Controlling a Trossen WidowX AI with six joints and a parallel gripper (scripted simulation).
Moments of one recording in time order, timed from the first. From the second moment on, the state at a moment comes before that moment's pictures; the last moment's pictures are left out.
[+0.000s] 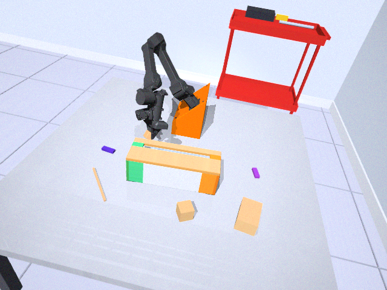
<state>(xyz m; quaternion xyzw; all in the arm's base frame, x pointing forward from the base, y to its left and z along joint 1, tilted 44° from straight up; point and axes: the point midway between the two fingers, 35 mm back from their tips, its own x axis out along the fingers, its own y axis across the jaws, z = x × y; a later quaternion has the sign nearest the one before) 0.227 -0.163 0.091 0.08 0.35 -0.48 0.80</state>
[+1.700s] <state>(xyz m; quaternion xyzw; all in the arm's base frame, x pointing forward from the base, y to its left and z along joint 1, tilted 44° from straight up) 0.215 -0.127 0.105 -0.65 0.60 -0.01 0.47</state>
